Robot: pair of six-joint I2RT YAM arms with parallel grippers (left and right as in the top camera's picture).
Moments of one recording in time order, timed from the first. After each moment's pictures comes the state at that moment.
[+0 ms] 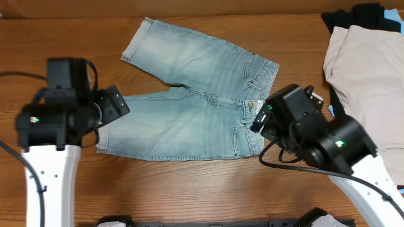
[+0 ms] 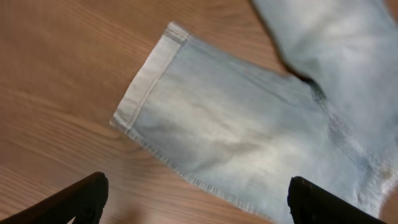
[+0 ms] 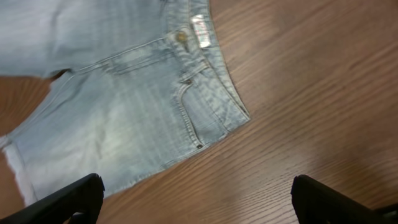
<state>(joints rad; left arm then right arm) 0.03 1.26 1.43 -1.28 -0.06 -0.53 0.58 1.23 1.40 -1.38 0.19 1.09</state>
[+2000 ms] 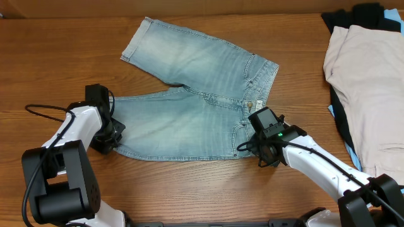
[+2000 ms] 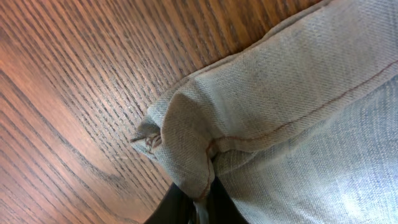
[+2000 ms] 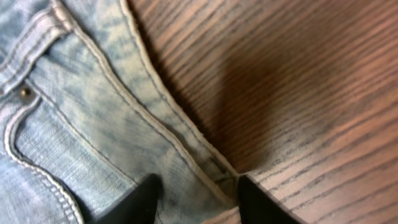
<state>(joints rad) 0.18 1.76 0.98 -0.79 -0.15 -0.86 0.46 1.49 0.73 -0.63 0.05 1.09</state>
